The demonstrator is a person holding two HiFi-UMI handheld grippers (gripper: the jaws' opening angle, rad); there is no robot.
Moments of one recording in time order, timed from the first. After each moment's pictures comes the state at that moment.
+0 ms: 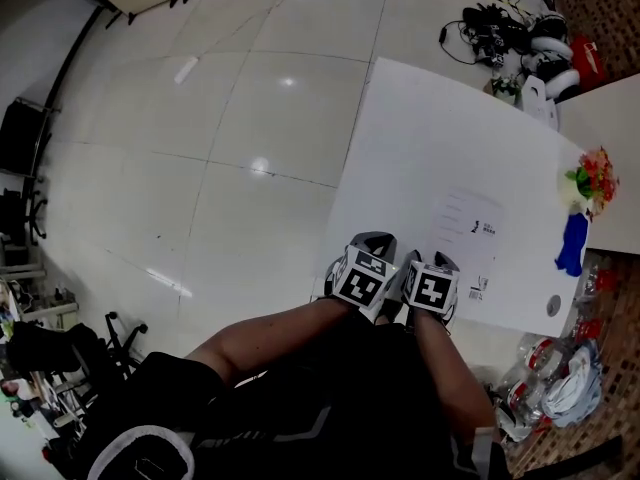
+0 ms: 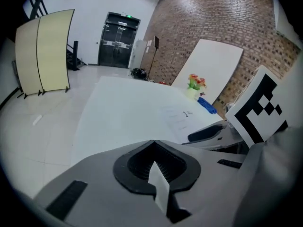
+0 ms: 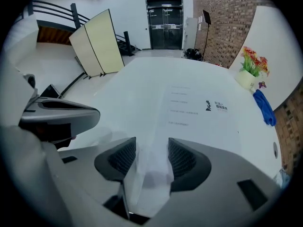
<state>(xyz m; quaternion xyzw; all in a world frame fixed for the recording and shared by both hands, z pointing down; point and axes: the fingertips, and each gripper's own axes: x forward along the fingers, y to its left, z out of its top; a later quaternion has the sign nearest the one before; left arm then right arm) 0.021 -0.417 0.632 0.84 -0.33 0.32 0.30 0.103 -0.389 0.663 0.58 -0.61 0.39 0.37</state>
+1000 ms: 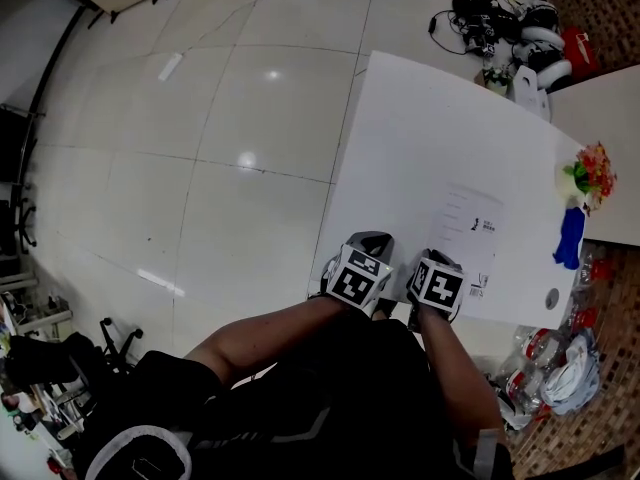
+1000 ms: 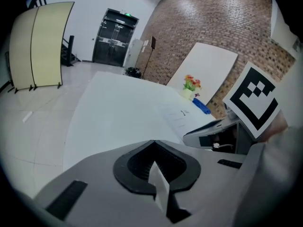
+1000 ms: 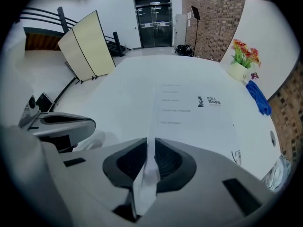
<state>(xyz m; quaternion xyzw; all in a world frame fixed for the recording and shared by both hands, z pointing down) 0.021 -0.423 0.646 0.86 -0.28 0.29 0.30 0.117 -0.390 0.667 0.61 -0.56 0.43 0.35</state>
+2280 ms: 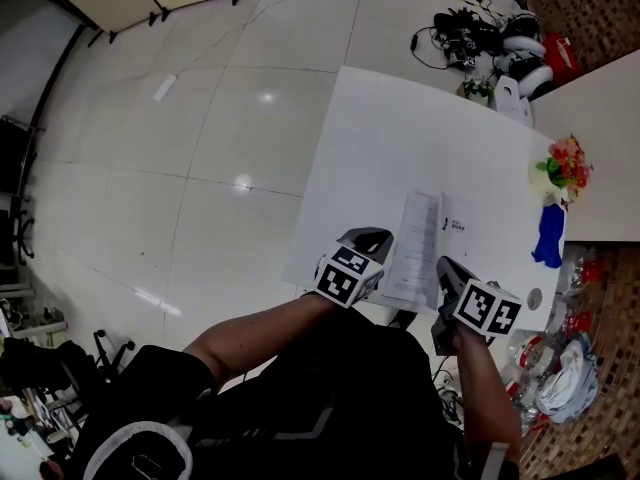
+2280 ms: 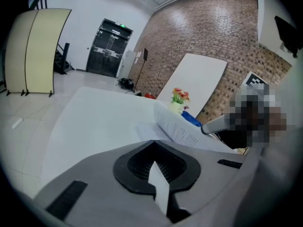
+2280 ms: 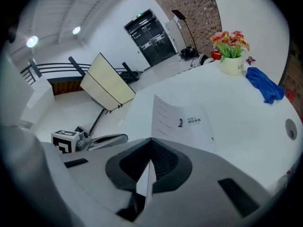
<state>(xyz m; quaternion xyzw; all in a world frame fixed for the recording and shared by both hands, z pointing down) 0.092 -0.424 0.591 0.89 -0.27 0.23 0.28 0.191 -0.376 0.560 0.55 -0.67 0.48 0.14</state>
